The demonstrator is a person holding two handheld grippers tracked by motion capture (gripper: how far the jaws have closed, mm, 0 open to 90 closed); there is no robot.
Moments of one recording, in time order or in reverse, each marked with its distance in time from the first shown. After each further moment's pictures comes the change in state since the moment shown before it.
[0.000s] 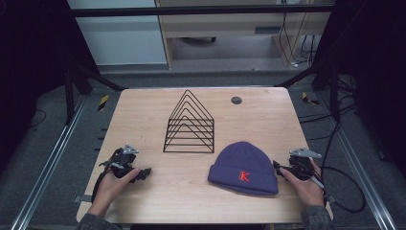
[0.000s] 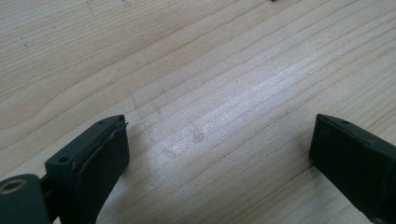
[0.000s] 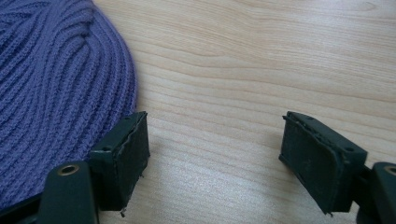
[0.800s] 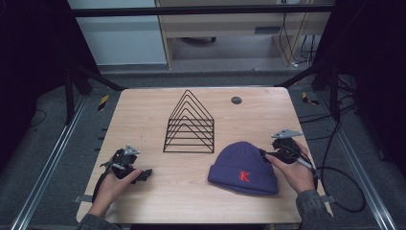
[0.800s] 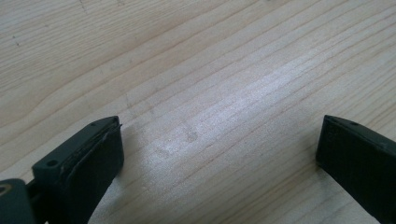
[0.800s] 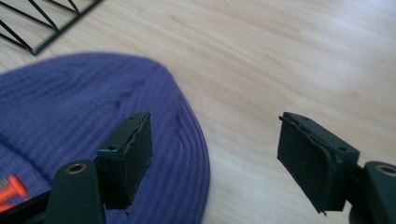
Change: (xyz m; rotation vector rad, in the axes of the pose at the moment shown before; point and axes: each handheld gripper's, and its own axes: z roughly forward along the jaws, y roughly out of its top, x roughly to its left) left arm -0.003 -0.001 0.001 0.002 0.001 0.003; right arm 0.046 0.079 -0.011 0.062 0.051 -0.172
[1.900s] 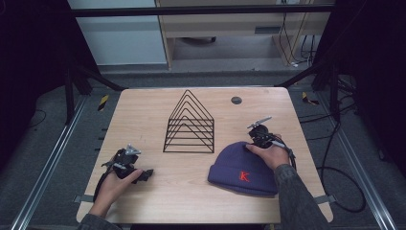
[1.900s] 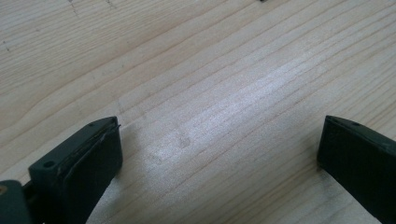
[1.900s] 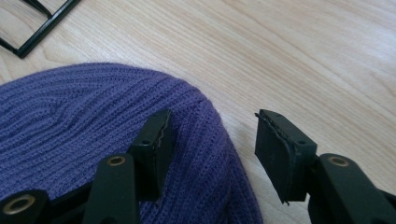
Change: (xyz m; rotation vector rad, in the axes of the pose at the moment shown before) left arm -0.002 0.002 0.002 -0.001 -0.009 0.008; right arm 0.017 0.038 0.077 0.216 0.124 -0.034
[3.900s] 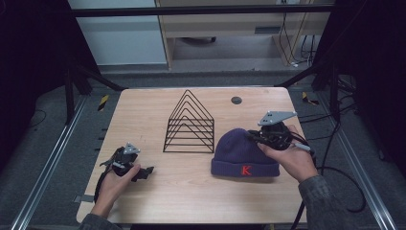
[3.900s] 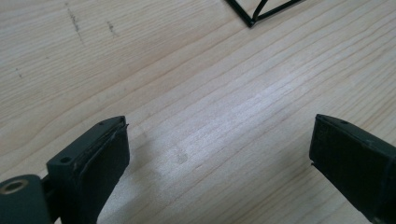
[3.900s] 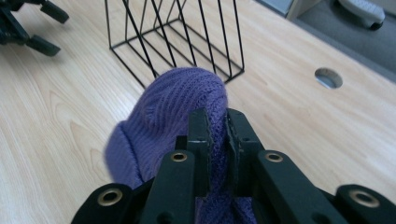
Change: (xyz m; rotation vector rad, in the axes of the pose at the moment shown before) left arm 0.000 0.005 -0.007 -0.058 -0.014 0.016; right arm 0.039 0.010 -0.142 -0.334 0.135 -0.252
